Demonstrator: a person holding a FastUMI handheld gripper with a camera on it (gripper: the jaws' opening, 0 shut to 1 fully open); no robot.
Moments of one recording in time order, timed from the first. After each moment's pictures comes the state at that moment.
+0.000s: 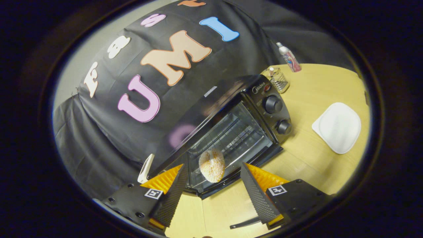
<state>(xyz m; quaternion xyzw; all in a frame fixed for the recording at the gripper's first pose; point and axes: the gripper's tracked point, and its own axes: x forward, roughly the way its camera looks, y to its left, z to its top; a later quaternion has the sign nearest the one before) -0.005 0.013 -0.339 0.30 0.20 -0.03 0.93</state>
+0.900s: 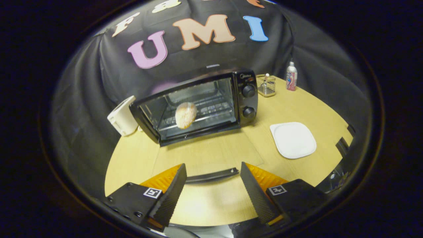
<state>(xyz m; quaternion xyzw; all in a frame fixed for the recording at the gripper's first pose) -0.136 -0.017 -0.392 0.05 0.33 -0.04 0.94</state>
